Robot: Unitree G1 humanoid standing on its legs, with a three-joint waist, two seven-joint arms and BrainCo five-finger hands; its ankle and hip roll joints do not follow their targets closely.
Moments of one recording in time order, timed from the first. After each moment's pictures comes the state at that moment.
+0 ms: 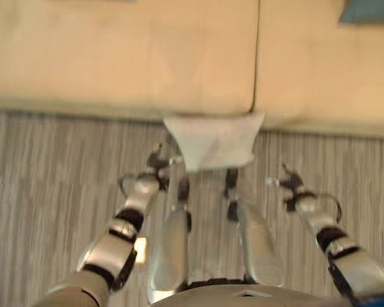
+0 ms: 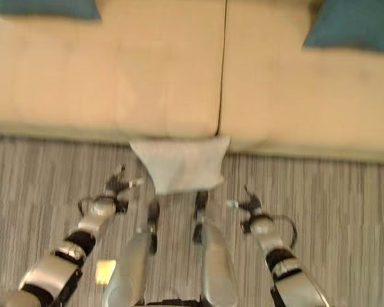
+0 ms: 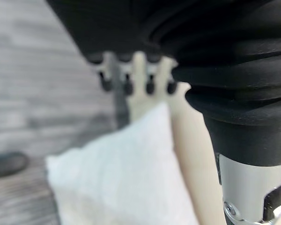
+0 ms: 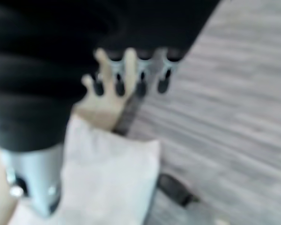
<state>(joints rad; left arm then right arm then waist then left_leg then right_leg) -0.64 0.34 -0.32 0.97 -0.35 -0.16 0.26 -0.54 -0.37 0.31 0.95 0.12 -0.14 -0.21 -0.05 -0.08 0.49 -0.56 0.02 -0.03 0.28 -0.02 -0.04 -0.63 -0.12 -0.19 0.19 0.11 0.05</state>
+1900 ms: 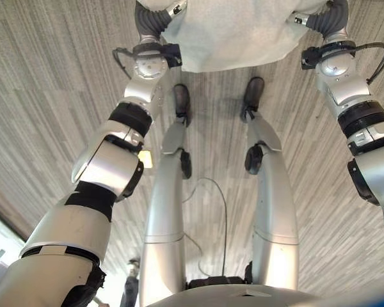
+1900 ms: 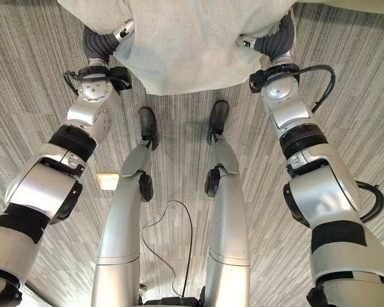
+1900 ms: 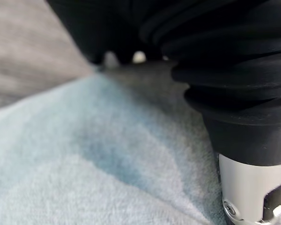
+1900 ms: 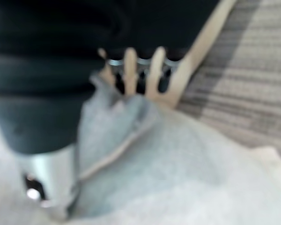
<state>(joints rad) -1.32 0.39 -0.47 0.96 -0.69 -0.24 0.45 -1.30 -0.57 0.52 0.92 0.38 -0.16 -0.42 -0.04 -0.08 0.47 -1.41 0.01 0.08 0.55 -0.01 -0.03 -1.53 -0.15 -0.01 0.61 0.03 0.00</state>
